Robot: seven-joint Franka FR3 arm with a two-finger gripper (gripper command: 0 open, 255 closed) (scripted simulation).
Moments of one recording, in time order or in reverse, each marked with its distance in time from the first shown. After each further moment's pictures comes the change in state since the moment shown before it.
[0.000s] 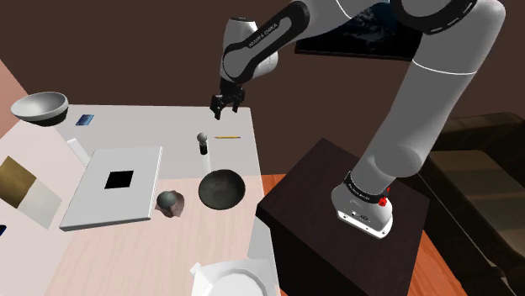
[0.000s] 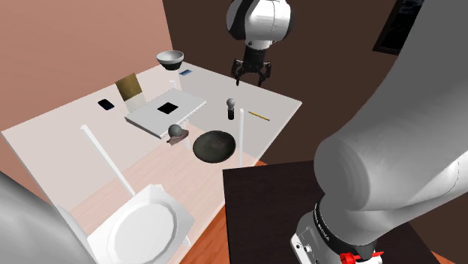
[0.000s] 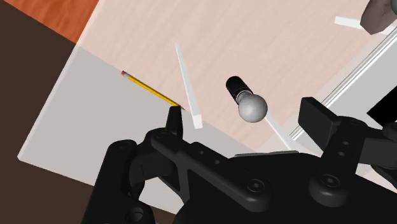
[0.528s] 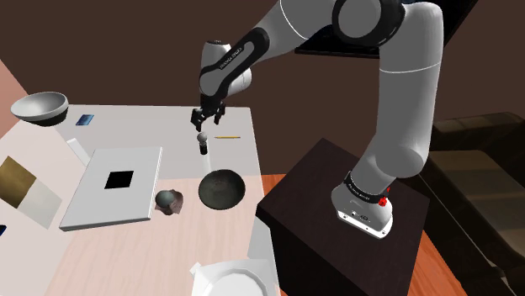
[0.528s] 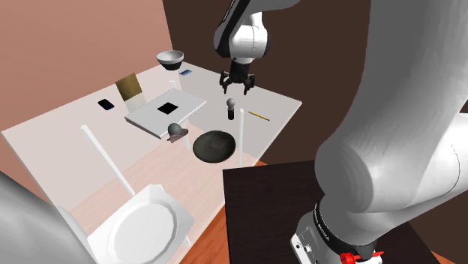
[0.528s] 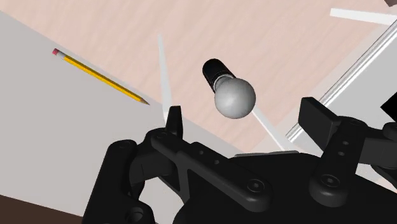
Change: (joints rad) arm 0.034 0.311 0.023 0.245 0.011 0.069 0.025
